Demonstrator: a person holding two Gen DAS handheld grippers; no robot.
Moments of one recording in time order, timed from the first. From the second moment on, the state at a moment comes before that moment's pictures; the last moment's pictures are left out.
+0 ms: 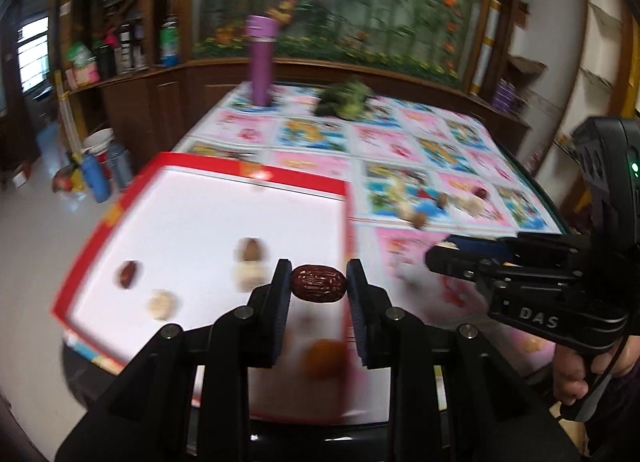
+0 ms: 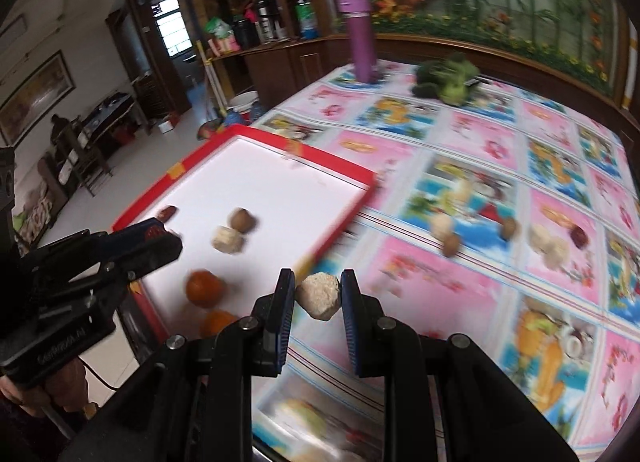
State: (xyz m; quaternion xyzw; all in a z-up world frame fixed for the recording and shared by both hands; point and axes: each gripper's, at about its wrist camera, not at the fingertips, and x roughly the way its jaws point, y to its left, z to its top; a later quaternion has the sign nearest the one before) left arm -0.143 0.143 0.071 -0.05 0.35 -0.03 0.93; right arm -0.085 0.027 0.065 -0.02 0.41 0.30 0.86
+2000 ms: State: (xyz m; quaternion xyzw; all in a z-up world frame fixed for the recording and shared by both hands) left arm -0.081 0.128 0.077 0.00 0.41 -0.06 0.91; right arm -0.003 -0.127 0.051 0.09 0.46 0.17 0.86
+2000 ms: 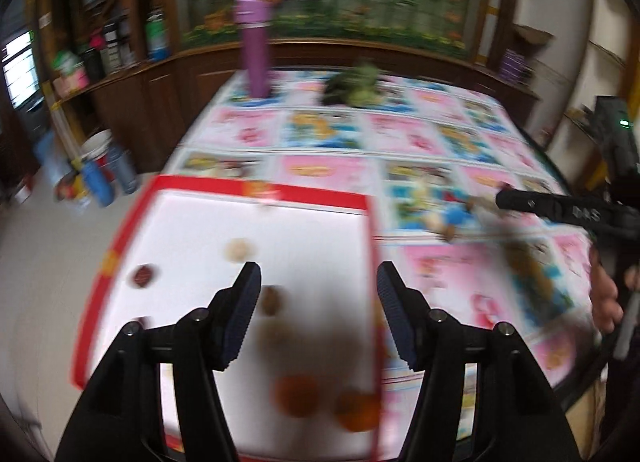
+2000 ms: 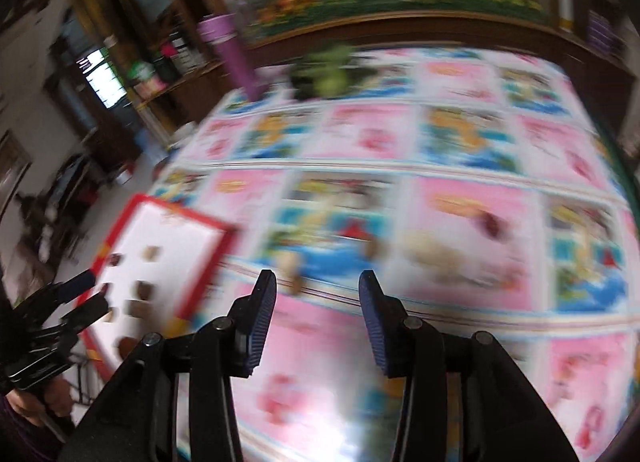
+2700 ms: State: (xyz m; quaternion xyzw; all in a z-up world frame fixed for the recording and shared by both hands) left arm -0.055 0.069 0.059 0.03 0.45 -0.06 0.89; right arm 0.019 -0.044 -0.004 0.04 0.48 0.25 0.84
